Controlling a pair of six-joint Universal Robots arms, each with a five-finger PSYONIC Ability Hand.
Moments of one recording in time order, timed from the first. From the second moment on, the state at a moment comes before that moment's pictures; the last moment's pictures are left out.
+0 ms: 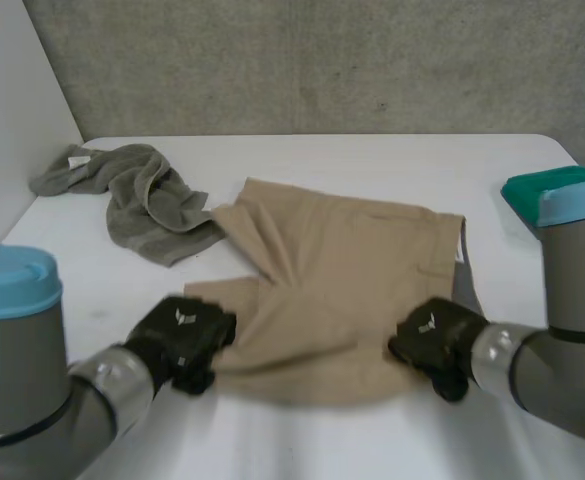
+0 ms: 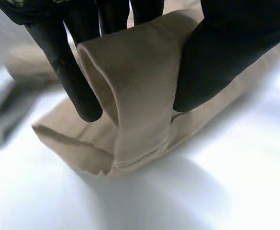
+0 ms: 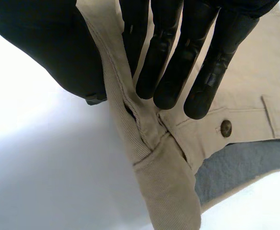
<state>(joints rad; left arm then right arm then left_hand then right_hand) 4.22 -1.77 -1.85 3.08 -1.43 3.44 1.99 -1.22 1.59 0.43 1.37 2.32 1.15 1.20 1.20 1.20 0.98 0.99 1.18 1.19 1.19 1.00</state>
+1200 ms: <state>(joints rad) 4.37 -2.10 -1.60 3.24 -1.32 3.62 1.94 -1.37 1.89 0.32 1.30 2.24 0.70 0.70 0.69 0.70 0.52 0.99 1.18 1.19 1.19 1.00</state>
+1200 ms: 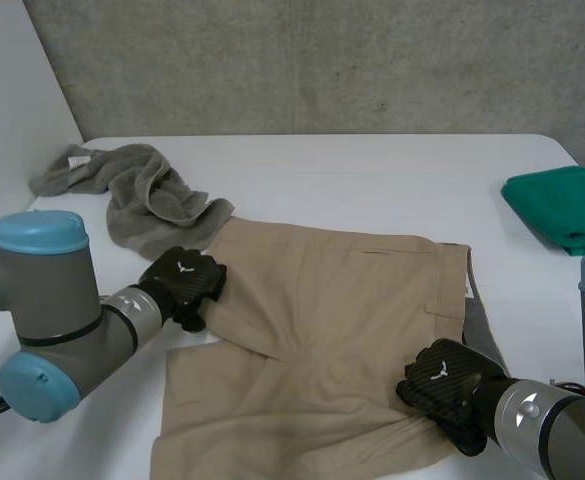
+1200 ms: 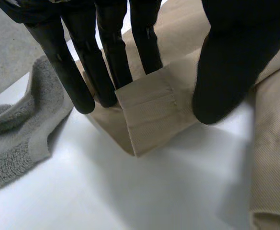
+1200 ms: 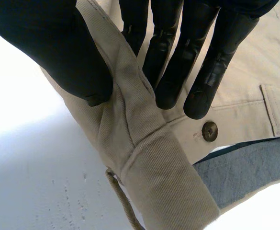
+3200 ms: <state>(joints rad) 4.08 -1.64 -2.05 3.16 -1.52 3.38 1.94 -1.40 1.86 0.19 1.31 2.41 1.13 1.18 1.17 1.18 0.99 0.99 1.18 1.19 1.19 1.00</state>
